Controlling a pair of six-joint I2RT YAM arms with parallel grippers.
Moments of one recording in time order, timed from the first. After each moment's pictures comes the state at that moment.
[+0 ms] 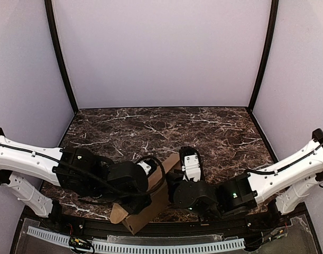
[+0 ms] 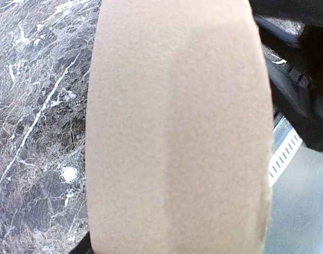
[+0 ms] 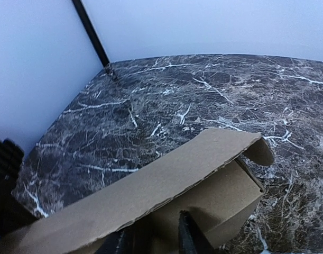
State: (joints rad) left arm -1.51 1.42 1.20 -0.91 -0.30 -0.77; right arm 1.60 1.53 0.96 -0.08 1.01 0.86
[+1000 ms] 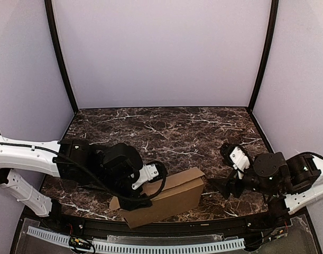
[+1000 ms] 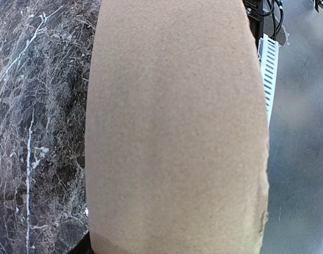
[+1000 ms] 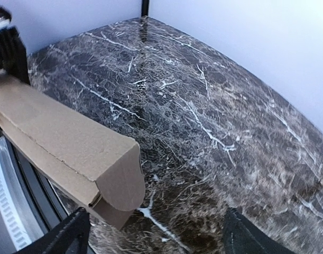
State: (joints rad) left arm -1.37 1.36 1.13 -0.78 -0.05 -0.21; right arm 1.53 0.75 0.71 -0.57 0.66 0.30
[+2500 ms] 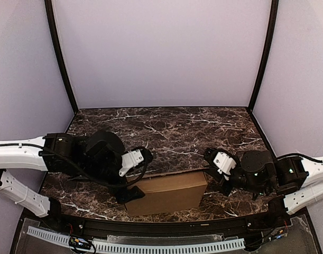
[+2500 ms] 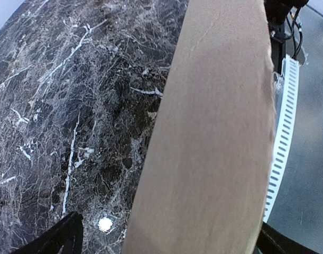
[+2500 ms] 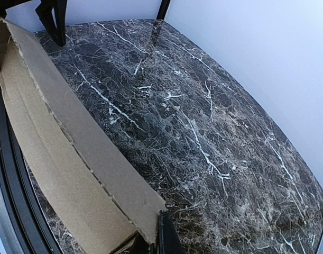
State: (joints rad) left arm -1.26 1.26 1.09 -0.77 -0.09 -0.10; right arm 1.42 0.86 0.66 -0.33 0.53 -0.03
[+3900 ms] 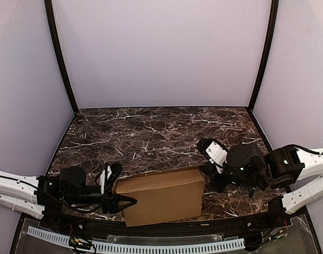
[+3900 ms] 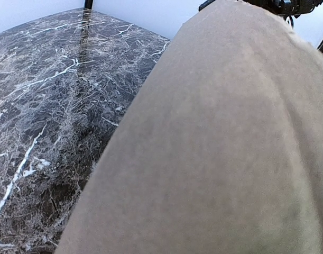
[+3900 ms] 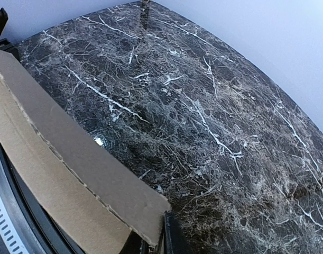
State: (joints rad) left arm -1.26 0.81 0.30 0.10 -0.01 -0.37; right arm 1.41 1.01 0.83 -0.49 0.54 0.21
